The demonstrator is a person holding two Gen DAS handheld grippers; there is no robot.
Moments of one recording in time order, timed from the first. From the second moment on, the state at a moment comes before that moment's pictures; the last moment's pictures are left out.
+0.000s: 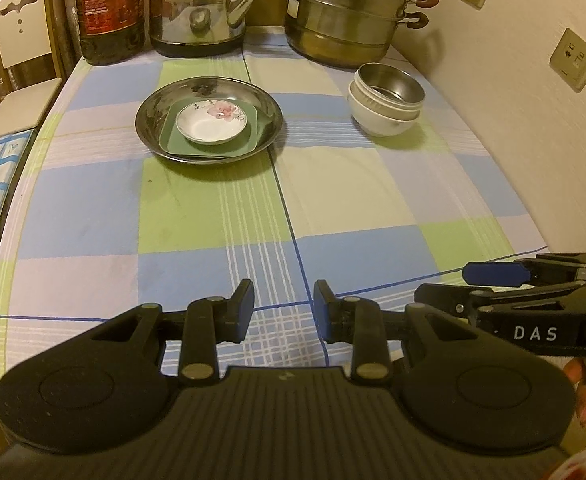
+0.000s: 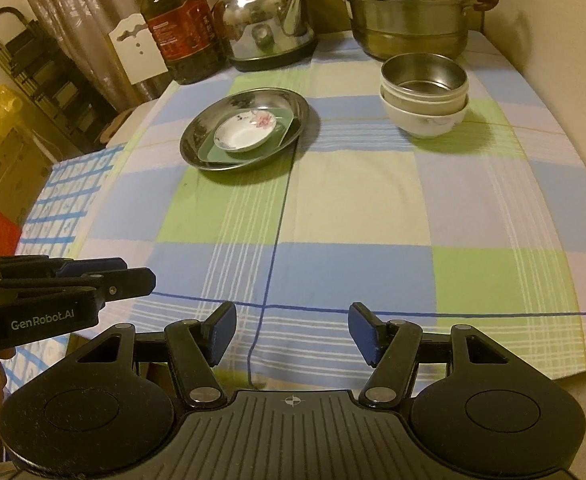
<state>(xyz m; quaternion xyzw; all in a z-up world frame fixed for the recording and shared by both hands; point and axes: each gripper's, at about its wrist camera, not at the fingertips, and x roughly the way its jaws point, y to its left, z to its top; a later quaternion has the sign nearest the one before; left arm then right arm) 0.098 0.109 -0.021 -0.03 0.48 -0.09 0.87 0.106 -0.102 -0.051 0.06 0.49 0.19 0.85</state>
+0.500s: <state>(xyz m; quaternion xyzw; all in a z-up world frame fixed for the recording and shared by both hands) 0.103 0.112 -0.022 -0.04 0.47 -0.09 0.88 0.112 -0.097 -0.050 0.06 0.49 0.19 0.85</state>
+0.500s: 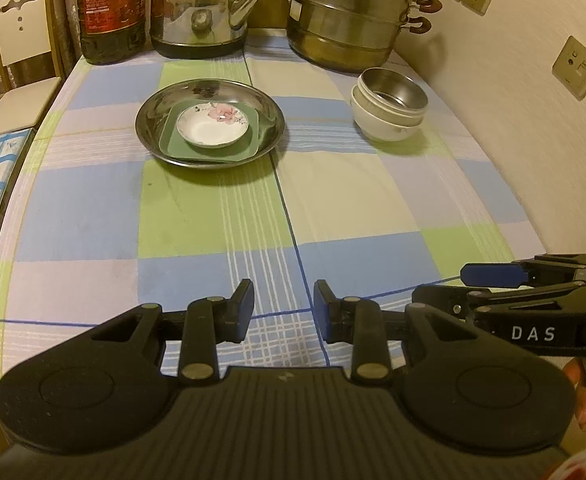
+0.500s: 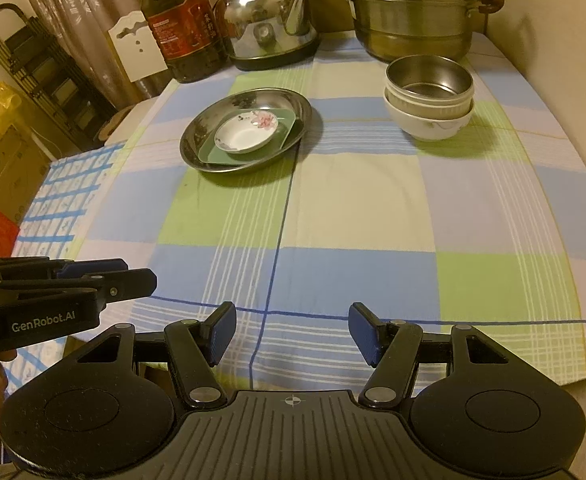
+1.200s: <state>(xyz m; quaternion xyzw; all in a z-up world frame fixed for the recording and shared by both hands) 0.194 0.056 -0.035 -0.03 0.47 -0.13 0.87 0.174 -0.156 -0.060 0.07 0.50 0.13 0.85</state>
